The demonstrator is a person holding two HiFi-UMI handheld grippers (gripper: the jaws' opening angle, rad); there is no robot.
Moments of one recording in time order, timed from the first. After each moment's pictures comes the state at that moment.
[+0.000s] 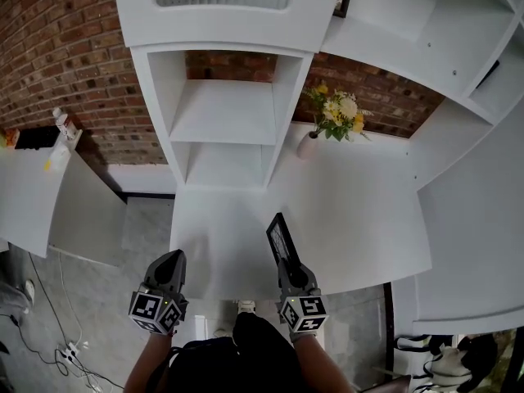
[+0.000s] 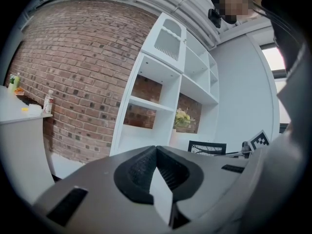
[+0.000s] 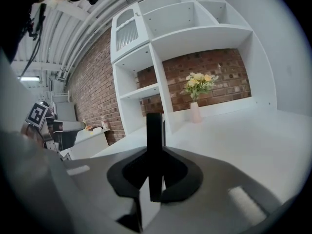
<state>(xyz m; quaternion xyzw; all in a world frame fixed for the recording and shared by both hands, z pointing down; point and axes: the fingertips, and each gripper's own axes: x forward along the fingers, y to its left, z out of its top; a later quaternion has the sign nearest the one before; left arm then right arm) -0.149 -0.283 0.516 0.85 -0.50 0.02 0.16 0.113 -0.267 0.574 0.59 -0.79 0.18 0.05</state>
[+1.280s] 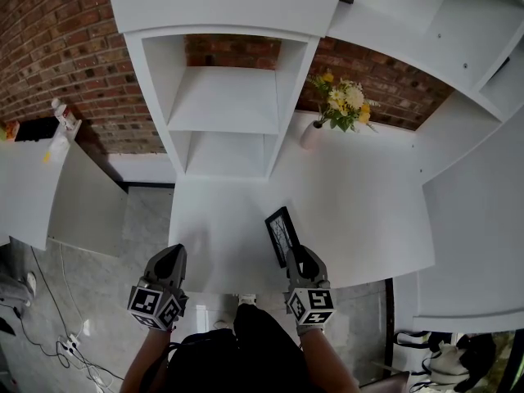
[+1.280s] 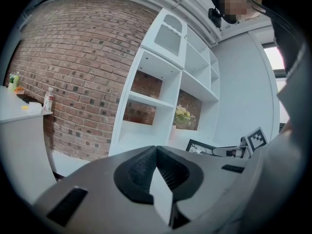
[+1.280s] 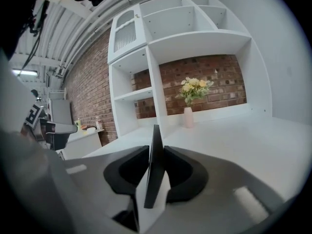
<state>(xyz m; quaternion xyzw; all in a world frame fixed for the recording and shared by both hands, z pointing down) -0.146 -0.281 0.524 0.85 -0.50 0.03 0.16 0.138 -0.276 0.567 0.61 -0.78 0.16 0.05</state>
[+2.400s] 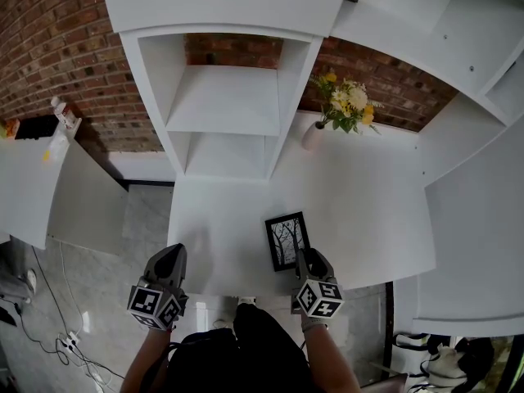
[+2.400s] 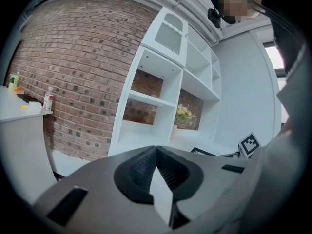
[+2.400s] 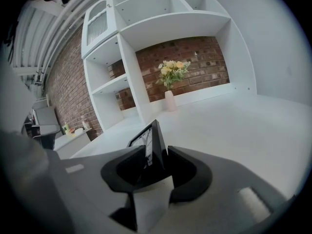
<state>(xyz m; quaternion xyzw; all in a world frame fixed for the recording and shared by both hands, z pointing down) -0.143 -0.288 0.525 0.85 -0.51 0.03 0.17 0.185 -0.281 0.619 0.64 -0.72 0.26 0.06</state>
